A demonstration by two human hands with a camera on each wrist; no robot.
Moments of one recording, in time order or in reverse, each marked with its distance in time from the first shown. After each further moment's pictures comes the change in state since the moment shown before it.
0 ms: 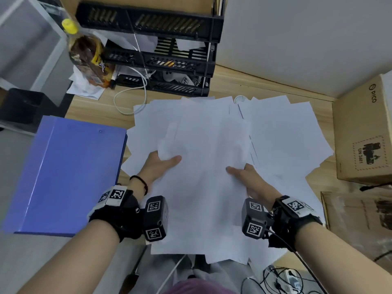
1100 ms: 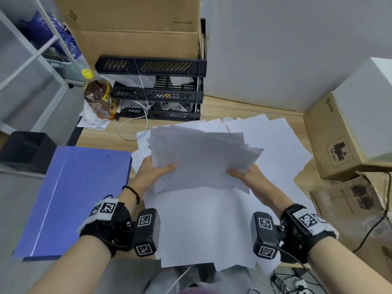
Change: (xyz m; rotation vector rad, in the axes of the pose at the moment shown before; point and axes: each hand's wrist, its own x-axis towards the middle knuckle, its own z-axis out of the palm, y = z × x) left_hand -0.048 0.036 -0.029 -0.008 -0.127 0.302; right_hand -0.085 -0.031 0.004 0.019 -0.049 -0.445
